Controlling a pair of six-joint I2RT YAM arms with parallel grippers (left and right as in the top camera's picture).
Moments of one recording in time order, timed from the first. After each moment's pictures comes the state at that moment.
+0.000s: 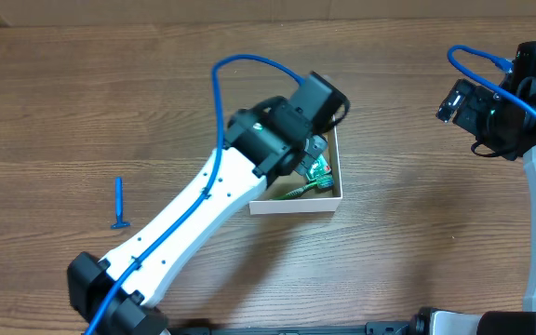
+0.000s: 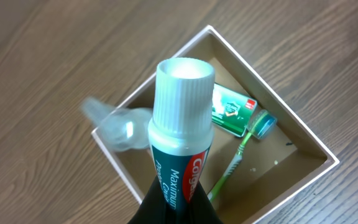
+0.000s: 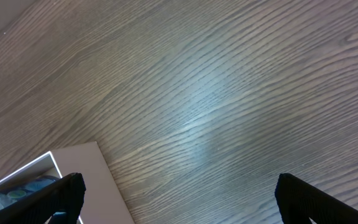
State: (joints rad) left arm -0.76 1.75 1.74 -1.05 -0.24 0.00; right arm -0.18 1.49 1.56 -1.14 -0.07 0.36
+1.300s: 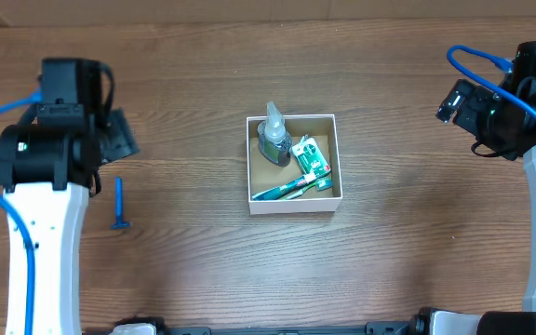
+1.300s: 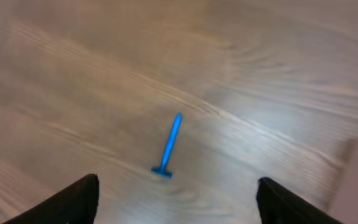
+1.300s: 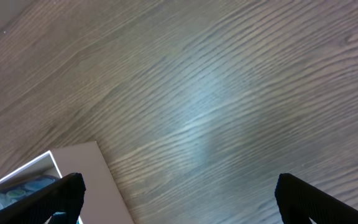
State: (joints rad) left arm 0.04 1.38 1.55 -1.27 -0.30 -0.35; right arm -0.18 1.49 1.56 -1.14 -0.07 0.36
